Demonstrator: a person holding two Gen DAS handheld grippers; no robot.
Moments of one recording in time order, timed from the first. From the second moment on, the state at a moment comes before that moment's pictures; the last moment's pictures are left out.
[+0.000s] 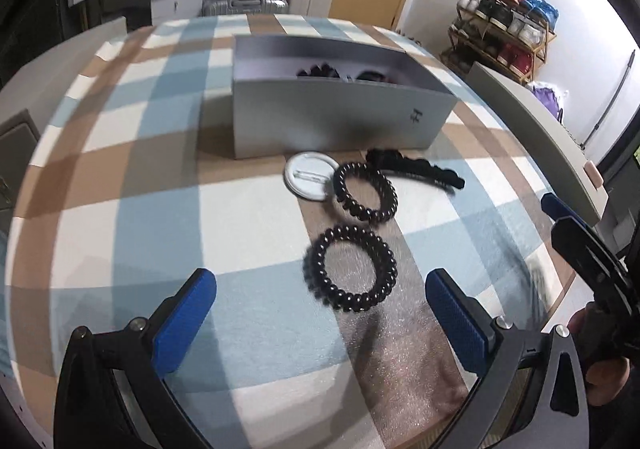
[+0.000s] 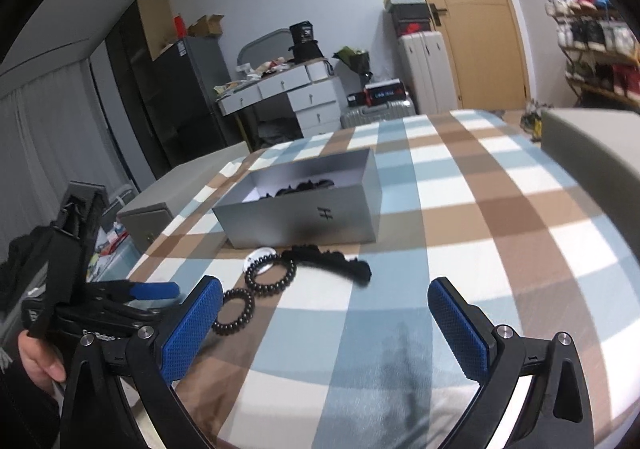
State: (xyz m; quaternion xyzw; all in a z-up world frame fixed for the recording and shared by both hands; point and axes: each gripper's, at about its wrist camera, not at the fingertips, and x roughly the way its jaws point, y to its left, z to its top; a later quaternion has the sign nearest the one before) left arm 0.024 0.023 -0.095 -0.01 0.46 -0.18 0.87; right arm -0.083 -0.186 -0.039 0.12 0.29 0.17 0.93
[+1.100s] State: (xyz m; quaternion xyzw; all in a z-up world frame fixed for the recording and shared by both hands) left arm 0.007 0.011 -0.076 0.08 0.44 -0.21 0.87; right arm -0.082 -0.186 -0.054 0.15 0.33 0.18 0.92
